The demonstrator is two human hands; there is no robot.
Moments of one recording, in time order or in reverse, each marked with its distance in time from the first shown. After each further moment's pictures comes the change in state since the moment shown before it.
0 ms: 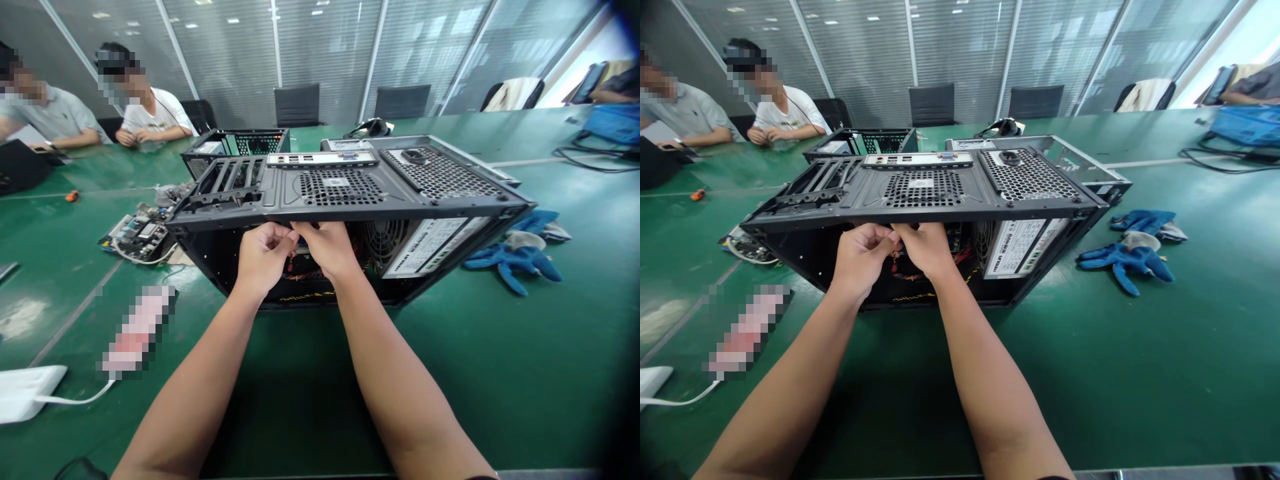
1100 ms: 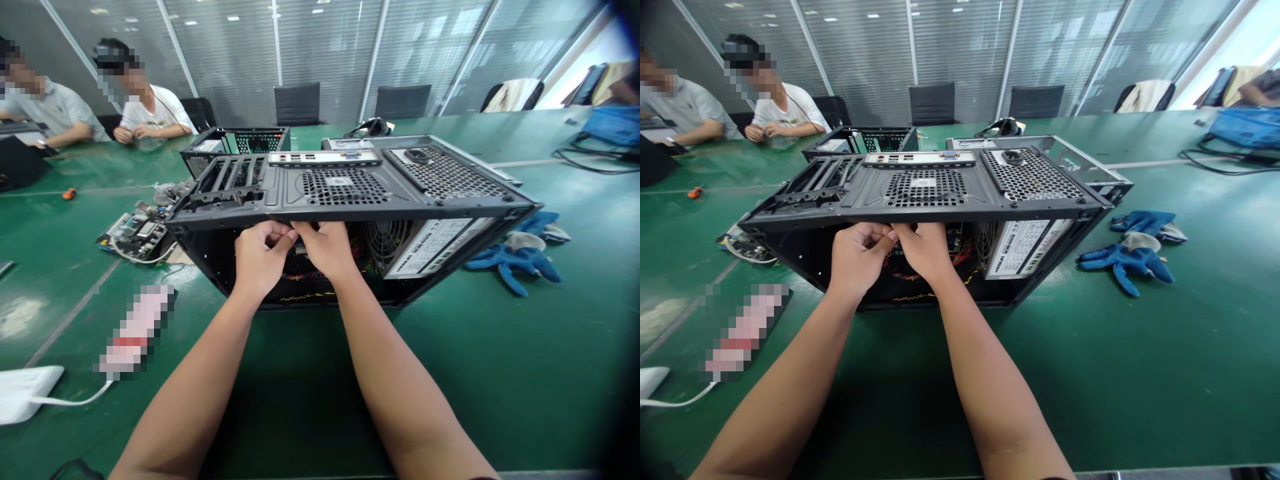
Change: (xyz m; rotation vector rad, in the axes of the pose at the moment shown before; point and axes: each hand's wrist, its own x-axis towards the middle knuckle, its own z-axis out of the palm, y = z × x) left_hand 0.001 0.001 -0.006 0.243 0.071 0.096; right_hand -0.001 -0.003 0.001 -0.161 -0.001 -0.050
